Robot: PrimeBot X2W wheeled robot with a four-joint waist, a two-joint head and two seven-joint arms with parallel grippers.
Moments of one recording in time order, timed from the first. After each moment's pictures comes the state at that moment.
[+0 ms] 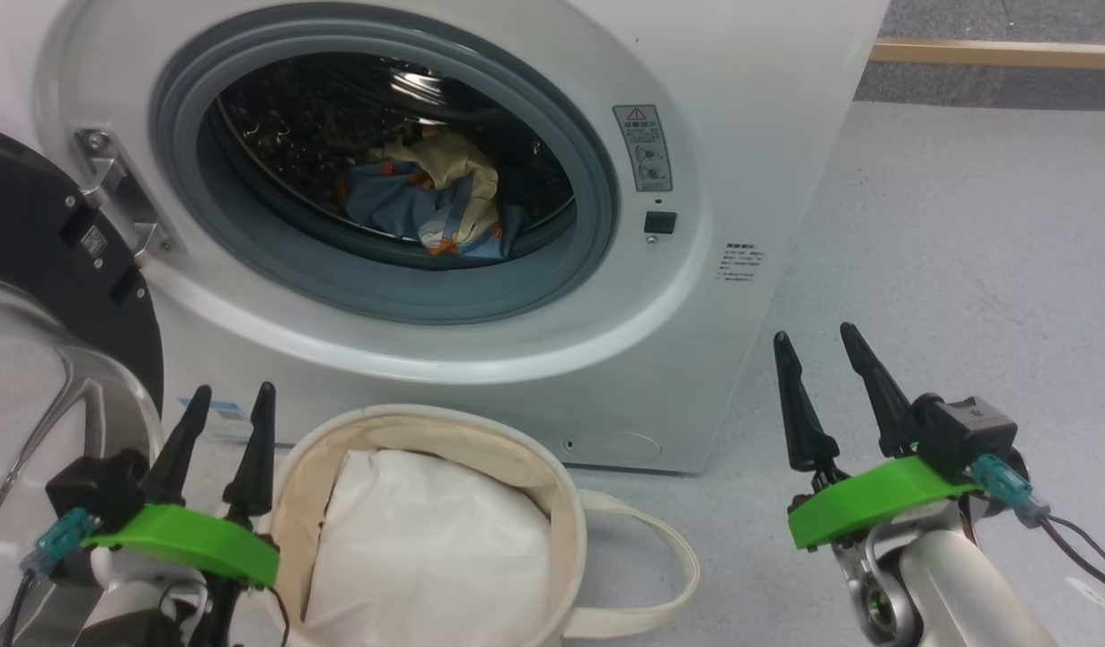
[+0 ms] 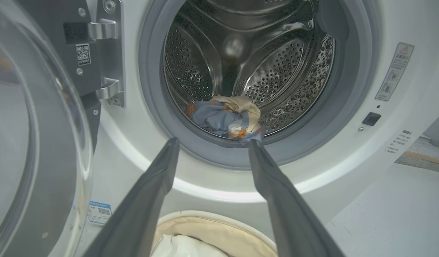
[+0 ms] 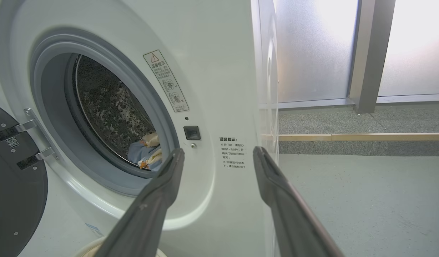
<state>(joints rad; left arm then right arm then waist) -0.30 0.23 -0.09 0.51 -0.45 -0.13 -0.25 -0.24 -0.16 0.30 0.23 0.36 0.13 -0.25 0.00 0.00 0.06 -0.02</state>
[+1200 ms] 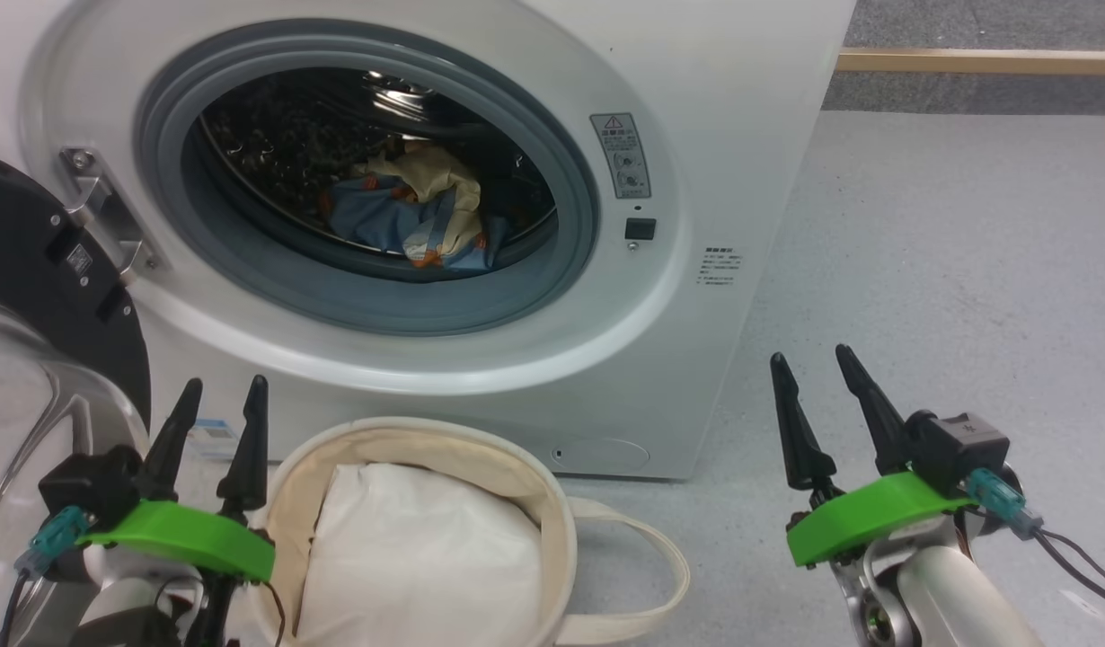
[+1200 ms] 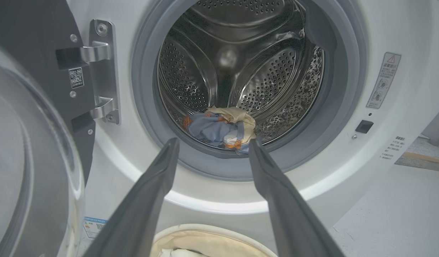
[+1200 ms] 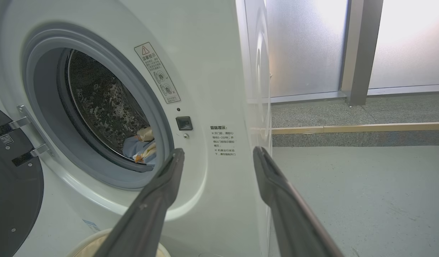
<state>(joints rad) -0.30 0.22 -0.05 0.49 -0.41 -0.13 -0.25 -0.22 -0.17 0.31 0.25 0.38 0.13 -0.25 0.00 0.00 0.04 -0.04</state>
